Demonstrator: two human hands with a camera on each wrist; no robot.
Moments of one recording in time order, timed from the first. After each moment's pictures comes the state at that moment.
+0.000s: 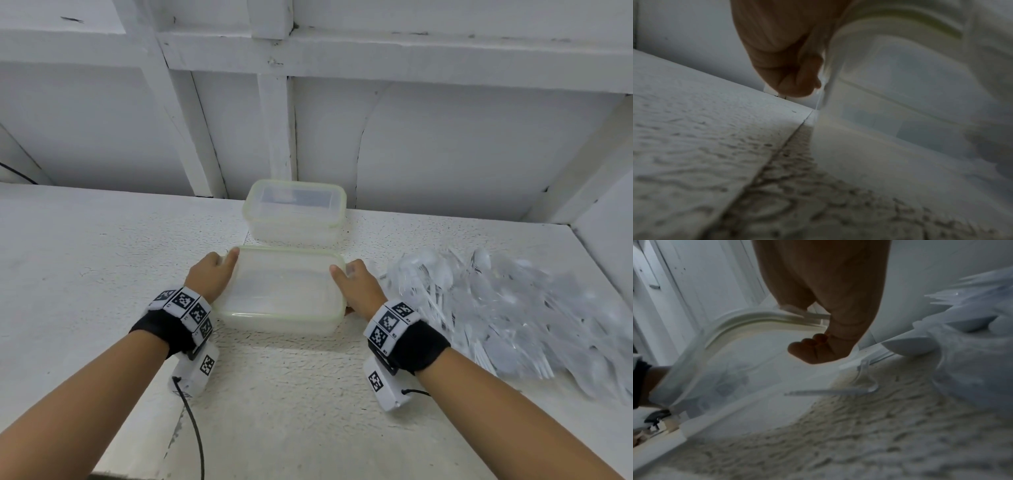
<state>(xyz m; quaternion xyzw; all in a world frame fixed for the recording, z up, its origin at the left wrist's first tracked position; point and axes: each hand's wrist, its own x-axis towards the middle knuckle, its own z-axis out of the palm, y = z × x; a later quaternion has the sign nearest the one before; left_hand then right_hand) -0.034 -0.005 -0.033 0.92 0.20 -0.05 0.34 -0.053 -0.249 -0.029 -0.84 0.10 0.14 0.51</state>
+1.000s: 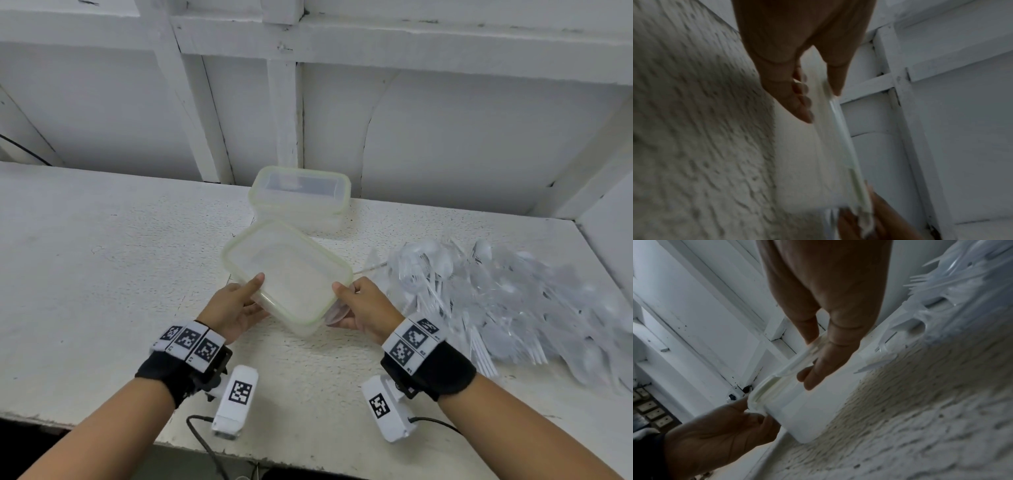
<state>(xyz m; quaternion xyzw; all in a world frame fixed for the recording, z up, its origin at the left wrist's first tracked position) -0.113 -0.044 -0.037 0.54 0.26 -0.14 0.78 -0.106 -0.255 -0.027 -0.67 0.12 0.23 0.69</state>
